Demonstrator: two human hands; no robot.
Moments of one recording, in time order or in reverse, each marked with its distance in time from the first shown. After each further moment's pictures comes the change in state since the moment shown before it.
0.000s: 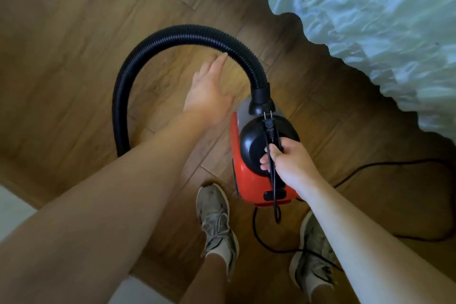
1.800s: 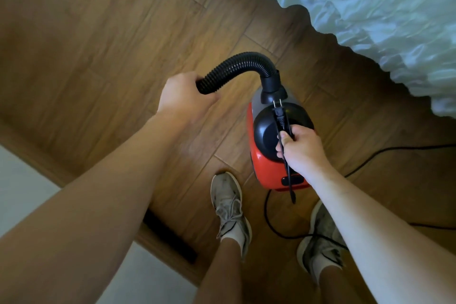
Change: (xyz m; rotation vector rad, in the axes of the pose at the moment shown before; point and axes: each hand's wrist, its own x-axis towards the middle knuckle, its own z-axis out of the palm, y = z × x) left_hand -0.050 -0.010 -0.067 0.130 0.001 -0.220; right_hand -0.015 0.005 0.002 -0.068 0.107 -0.079
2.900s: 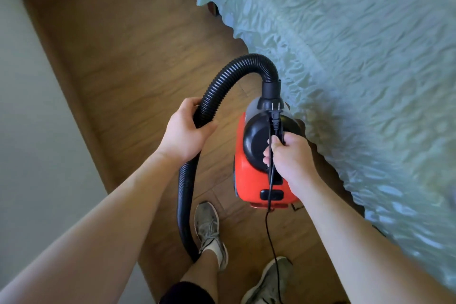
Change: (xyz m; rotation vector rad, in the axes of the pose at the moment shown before) left_hand -0.185 0.032 -0.179 -0.635 0.378 0.005; right_hand -0.155 -0.215 -0.068 -0.004 -0.086 -0.327
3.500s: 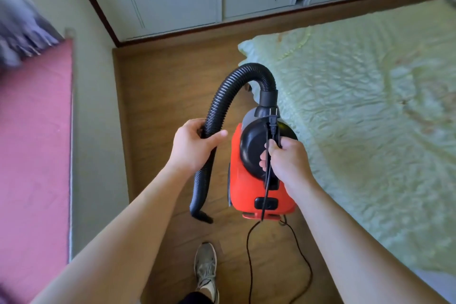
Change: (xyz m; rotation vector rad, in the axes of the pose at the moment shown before) left_hand -0.052 0.123 -0.172 -0.262 0.284 -0.021; right_hand -0.111 -0.230 0.015 -0.046 -0.117 -0.251
